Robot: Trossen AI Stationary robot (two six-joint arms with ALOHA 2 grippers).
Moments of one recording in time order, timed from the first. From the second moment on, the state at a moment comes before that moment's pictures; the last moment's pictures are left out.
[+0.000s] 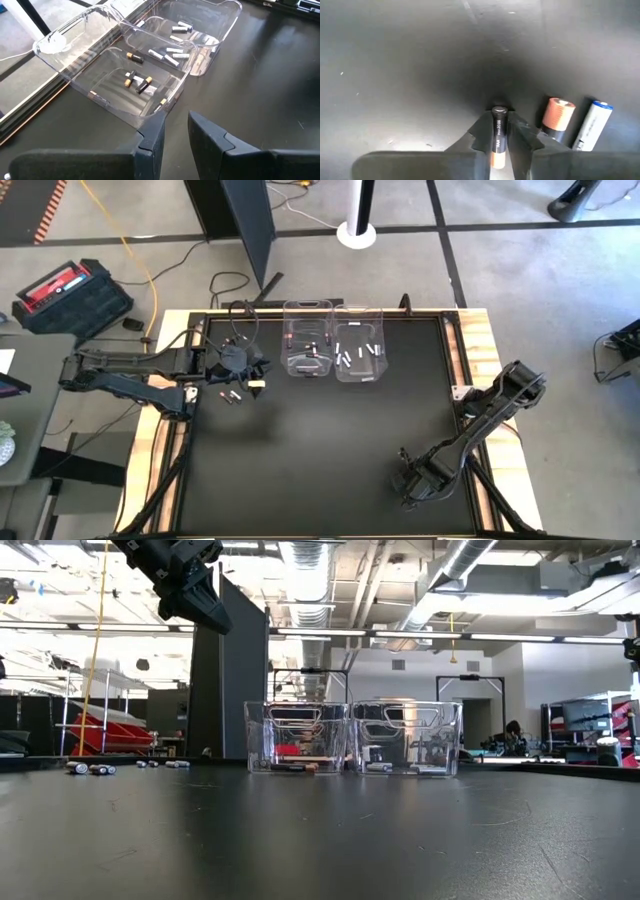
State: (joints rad) left arm 0.05 1.02 0.89 -0.51 -0.42 -0.30; right arm 0.78 1.73 0.92 -0.72 0.03 1.95
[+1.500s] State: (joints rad) left arm 0.09 1.02 0.89 -0.67 -0.43 -0.14; right arm 0.30 1.71 1.42 -0.97 0.26 1.14
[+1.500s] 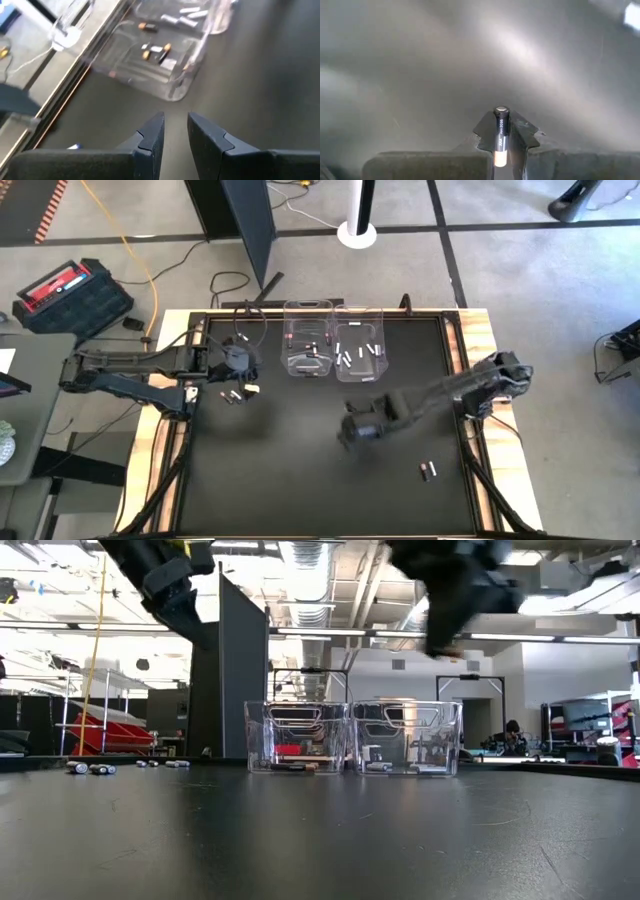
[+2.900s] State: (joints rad) left arm 0.36 1.02 0.89 -0.59 -0.42 0.07; right arm -0.39 2.34 2.12 -0.90 0.07 0.52
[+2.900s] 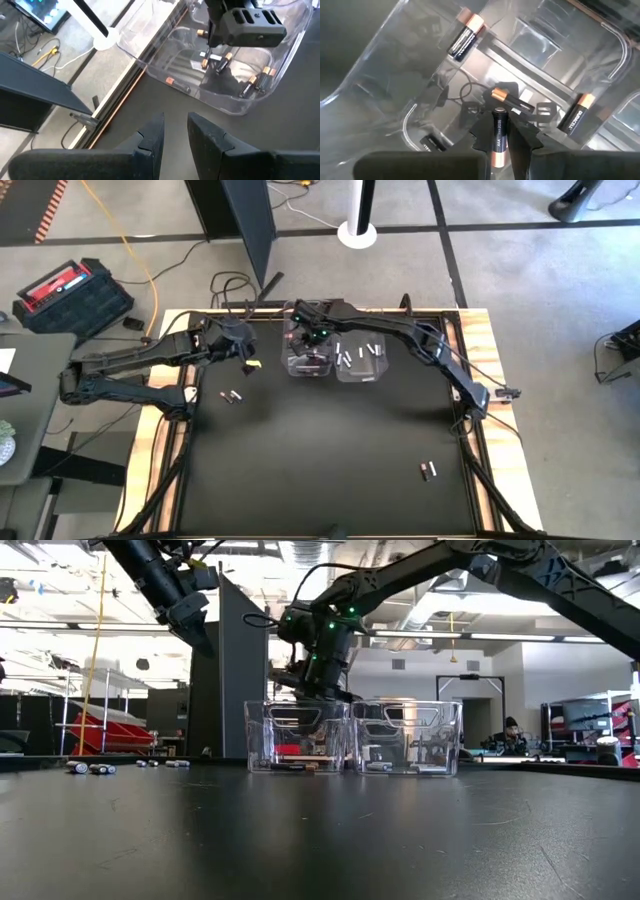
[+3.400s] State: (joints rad) left arm 0.36 1.02 0.89 -0.59 -0.42 0.04; right arm -0.38 2.34 2.18 -0.99 0.07 0.52
